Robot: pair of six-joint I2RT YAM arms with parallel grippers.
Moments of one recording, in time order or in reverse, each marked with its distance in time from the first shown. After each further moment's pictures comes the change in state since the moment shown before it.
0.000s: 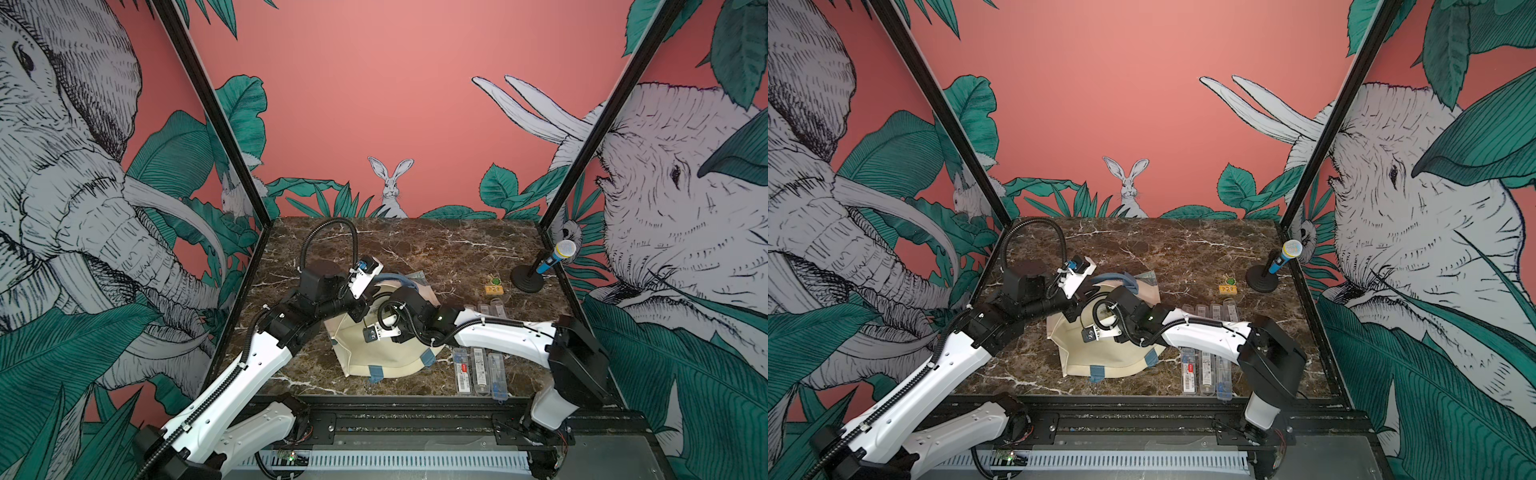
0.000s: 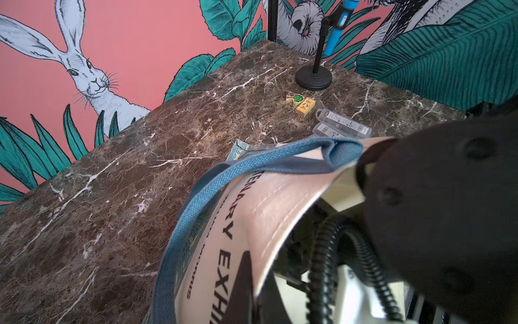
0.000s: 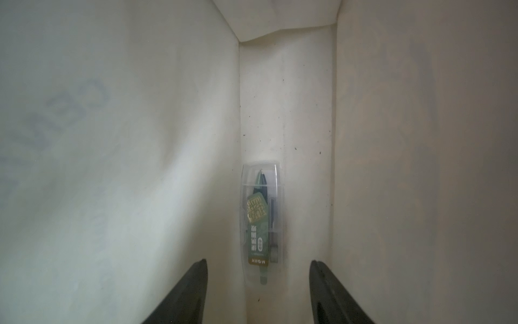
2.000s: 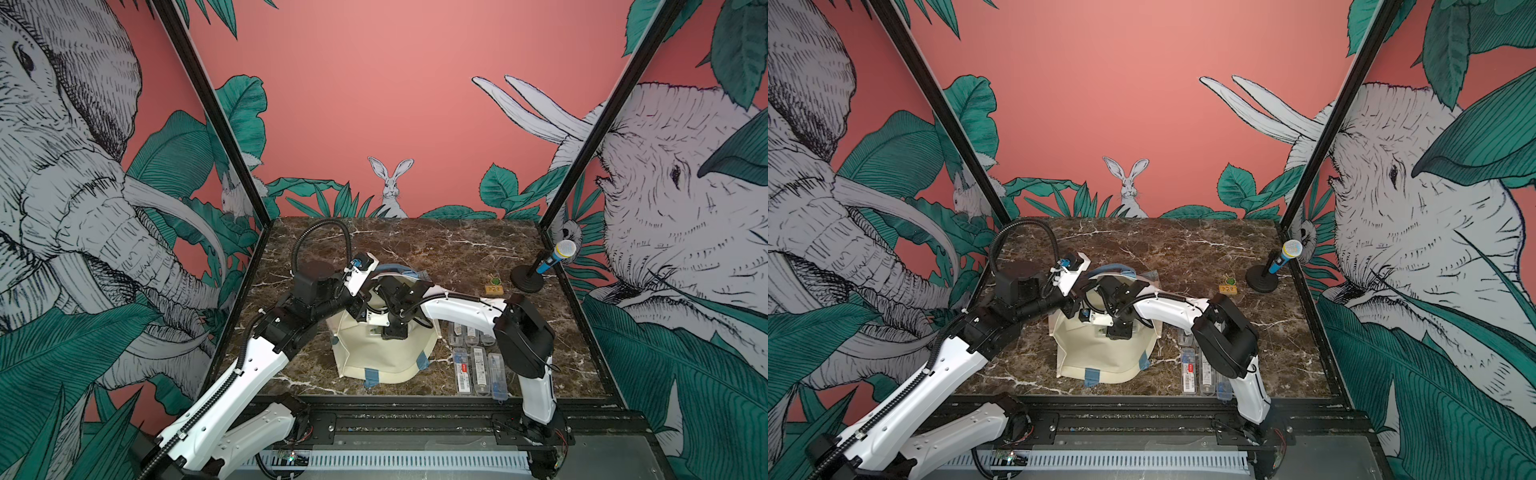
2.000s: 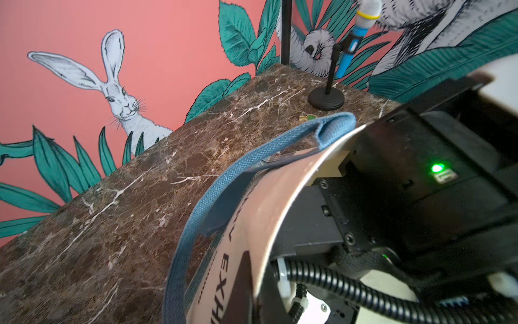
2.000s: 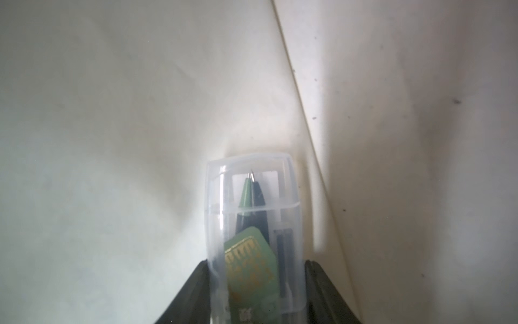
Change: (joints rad) left arm 0.006 -0.043 -0.024 0.095 -0.036 0.009; right arm -0.082 0.252 0.320 -0.451 -0.273 0.477
